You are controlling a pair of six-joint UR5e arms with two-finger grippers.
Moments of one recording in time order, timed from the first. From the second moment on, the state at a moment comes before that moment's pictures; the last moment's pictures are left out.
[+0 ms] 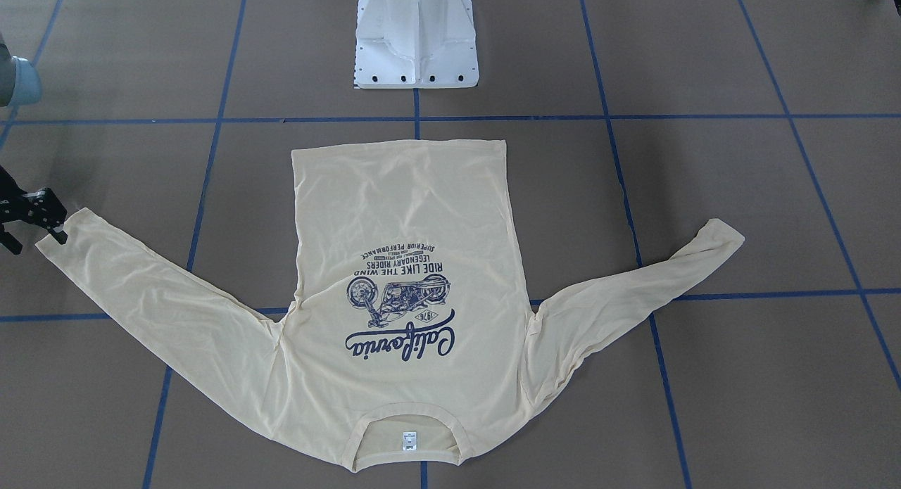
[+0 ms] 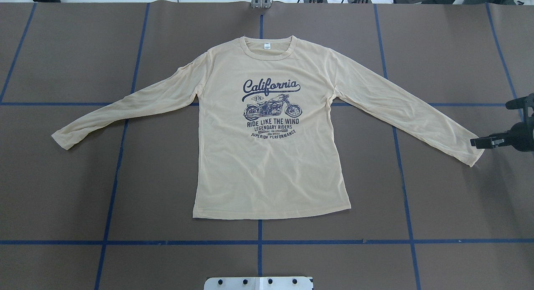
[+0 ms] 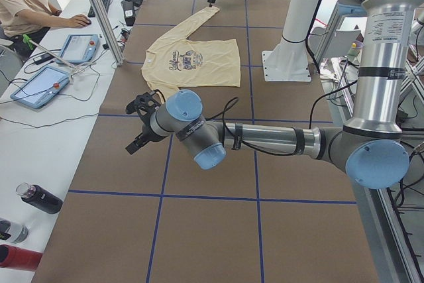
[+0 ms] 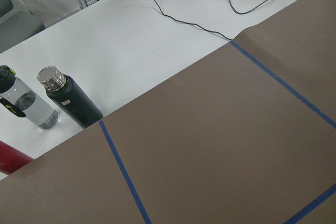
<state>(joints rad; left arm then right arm) -1.56 -1.62 -1.57 -2.45 -2.29 -0.07 0.97 -1.72 1.49 -0.53 2.00 0.69</state>
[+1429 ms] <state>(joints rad) -1.55 -1.62 -1.57 -2.45 -2.29 -0.07 0.96 -1.72 1.50 -0.53 2.00 0.69</state>
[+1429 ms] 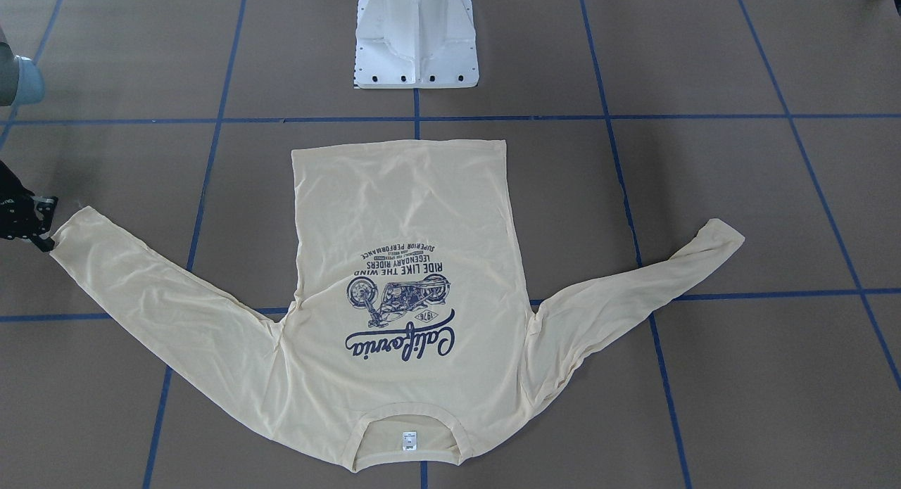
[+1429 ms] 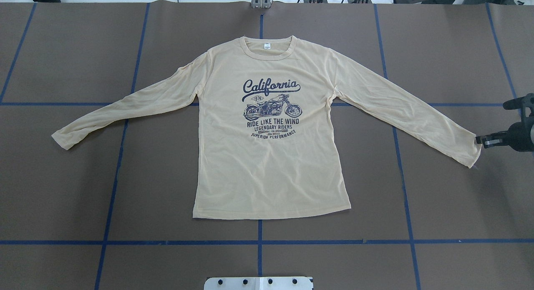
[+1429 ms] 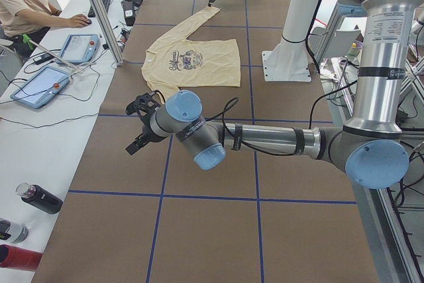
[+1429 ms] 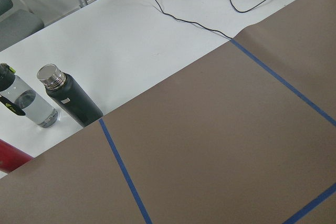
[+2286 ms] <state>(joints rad) -1.55 -1.62 -1.57 -2.45 -2.29 -0.07 1.05 -1.51 1.72 -0.91 2.05 0.70</state>
